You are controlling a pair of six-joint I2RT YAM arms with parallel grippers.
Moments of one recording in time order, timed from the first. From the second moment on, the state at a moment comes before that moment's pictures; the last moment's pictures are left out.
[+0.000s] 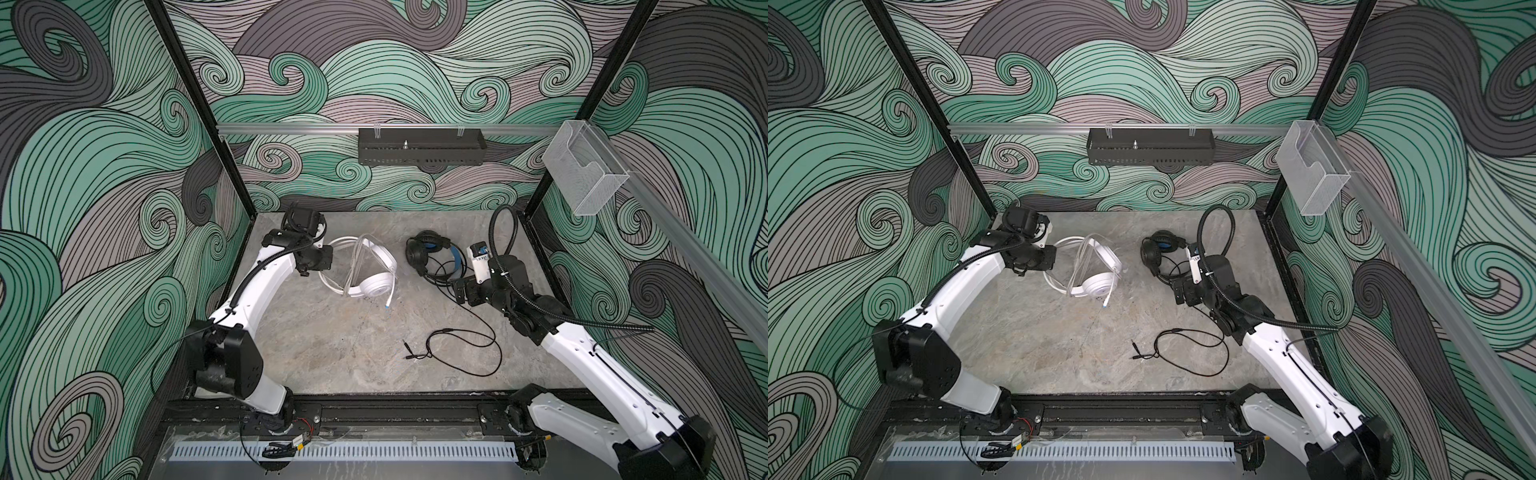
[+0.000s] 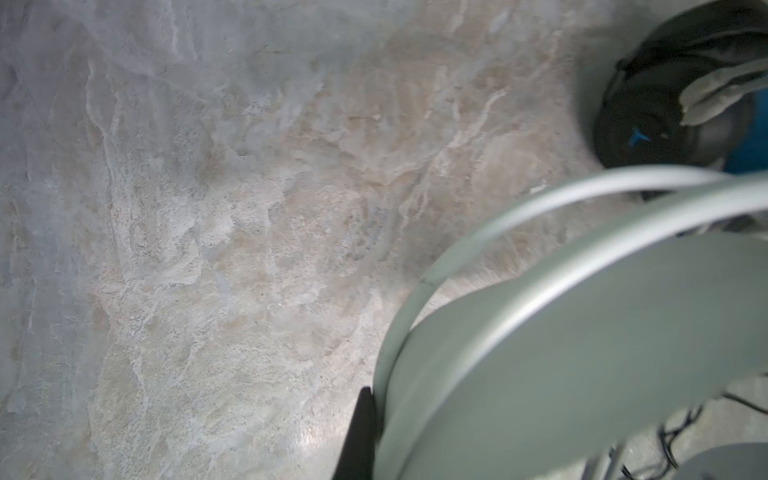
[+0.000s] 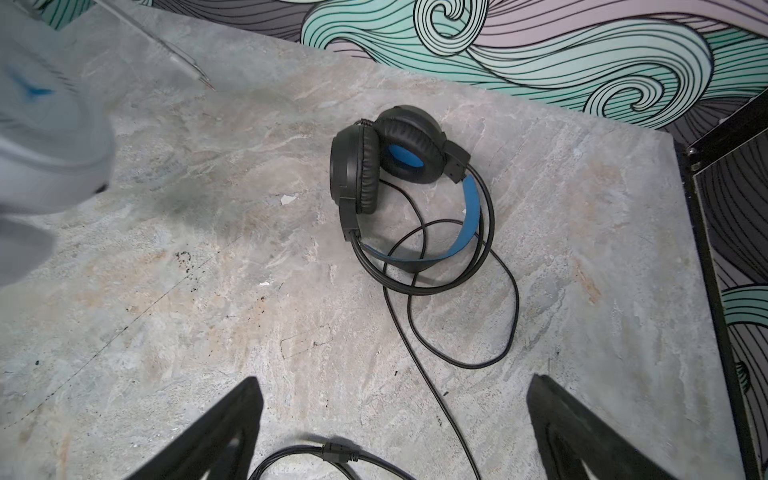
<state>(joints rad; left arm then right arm) -0.16 1.57 1.41 -0.91 0.04 -0.12 0.48 0.99 0.92 -0.57 0.15 0.03</state>
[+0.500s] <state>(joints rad) 0.10 2.09 1.80 -0.89 0.01 -0.13 0.51 0.99 1.00 -0.68 0.18 0.01</state>
